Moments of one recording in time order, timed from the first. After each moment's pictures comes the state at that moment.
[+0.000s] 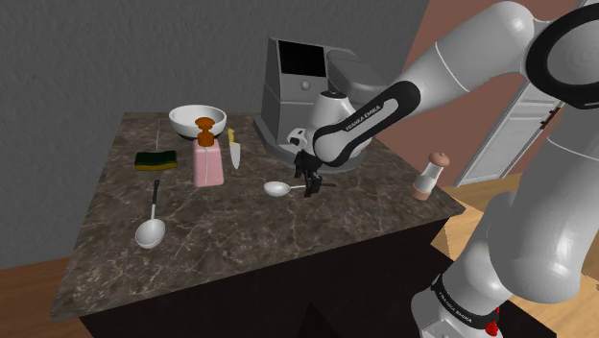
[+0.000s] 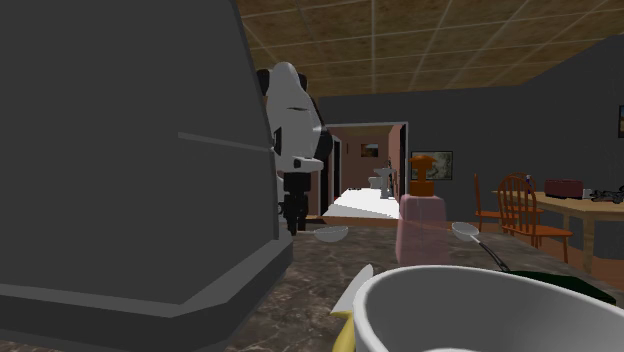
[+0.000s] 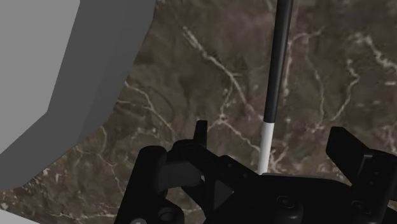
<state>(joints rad) 0.29 0.11 -0.16 -2.42 -0.02 2.63 -1.09</state>
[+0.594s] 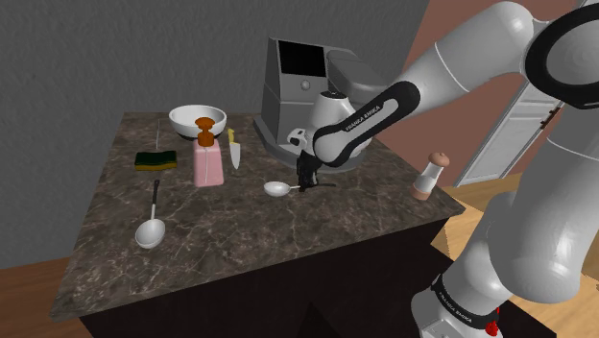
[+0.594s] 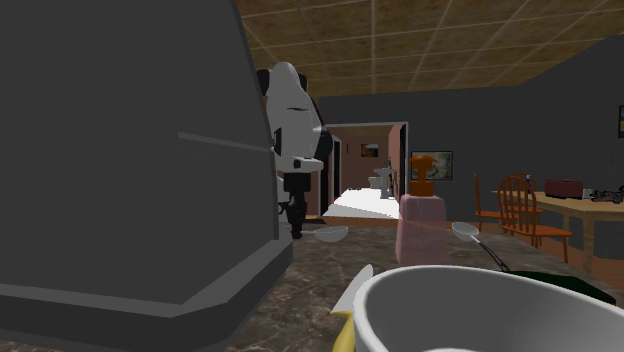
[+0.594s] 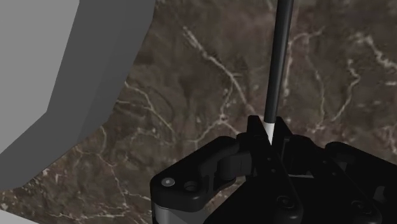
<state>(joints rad) 0.29 0.11 -0.16 -2.42 -0.02 2.63 -1.09</state>
